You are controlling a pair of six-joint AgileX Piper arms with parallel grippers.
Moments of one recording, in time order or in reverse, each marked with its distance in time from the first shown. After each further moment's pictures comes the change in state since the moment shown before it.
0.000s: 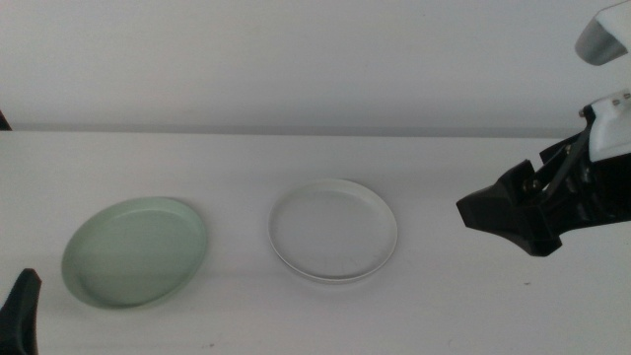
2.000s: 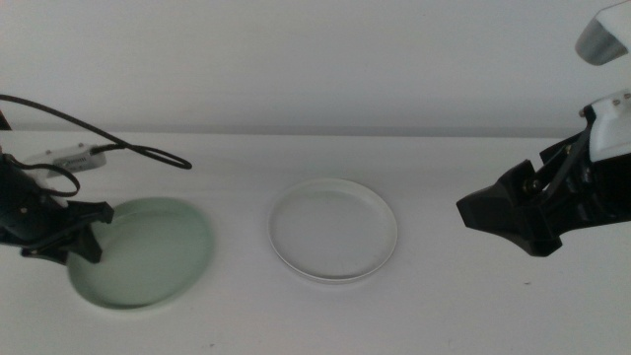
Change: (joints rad) left arm 0.247 1.958 -1.165 -0.397 0.806 0.420; right arm 0.000 0.000 -0.002 0.000 0.000 0.000
